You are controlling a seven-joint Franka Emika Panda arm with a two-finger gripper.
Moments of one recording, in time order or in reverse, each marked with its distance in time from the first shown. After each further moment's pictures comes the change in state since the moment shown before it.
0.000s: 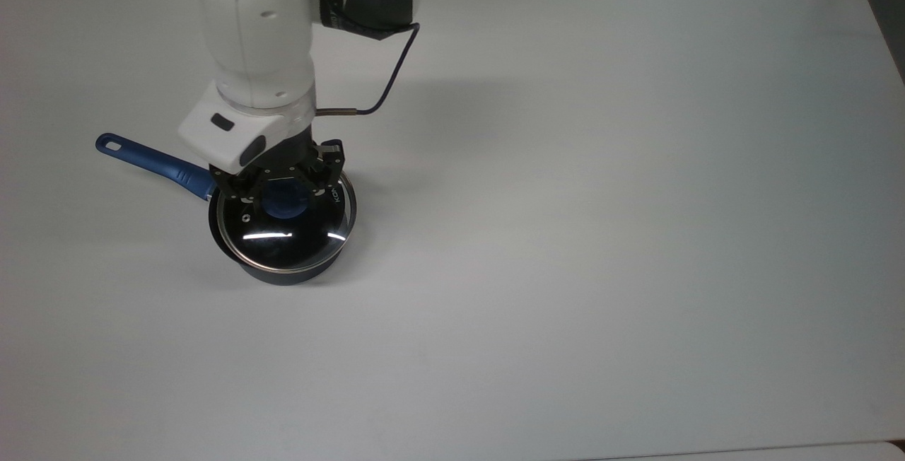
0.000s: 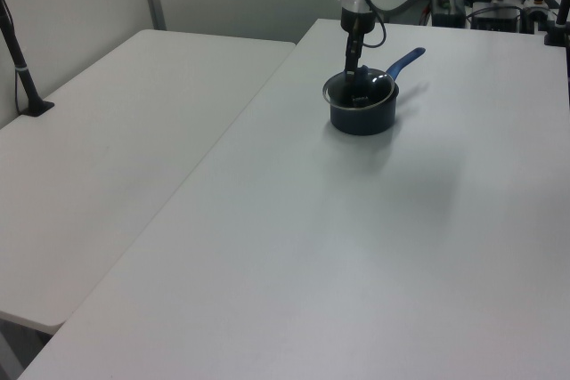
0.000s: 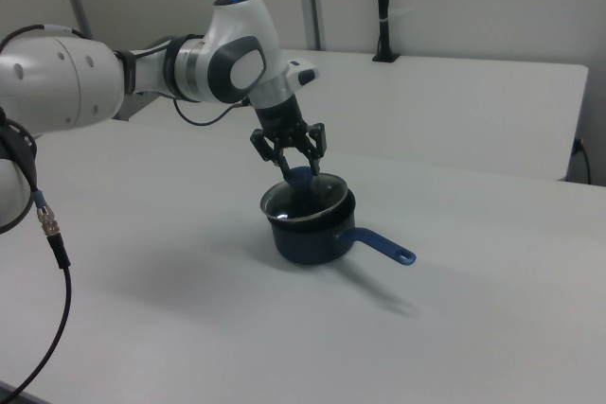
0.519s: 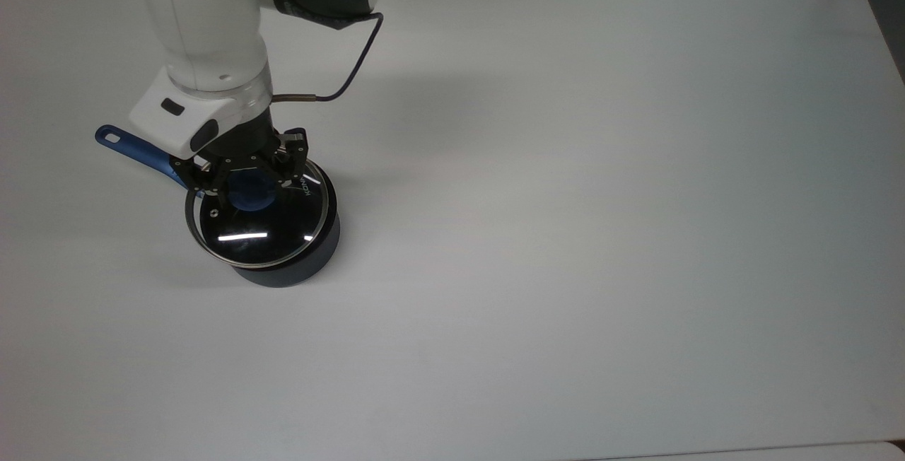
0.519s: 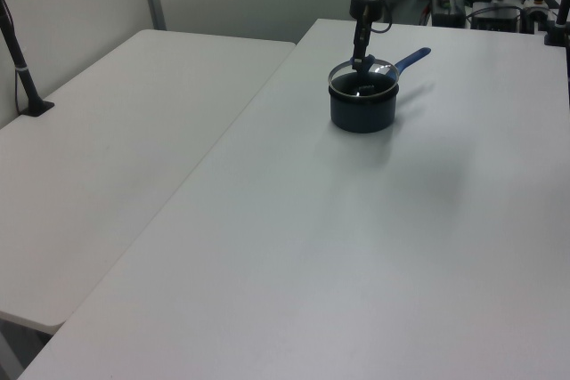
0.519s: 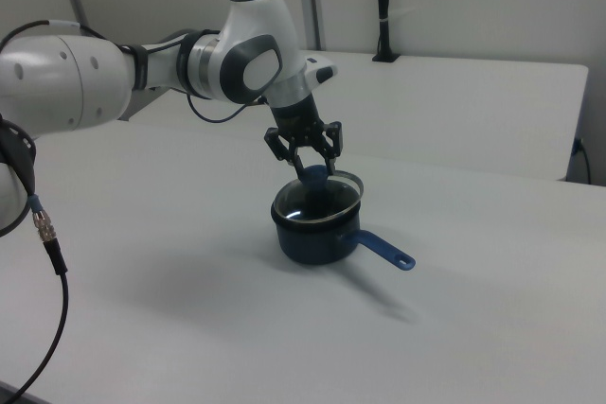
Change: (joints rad) arm -0.034 -0.014 -0.031 0.000 0.050 0.004 -0.101
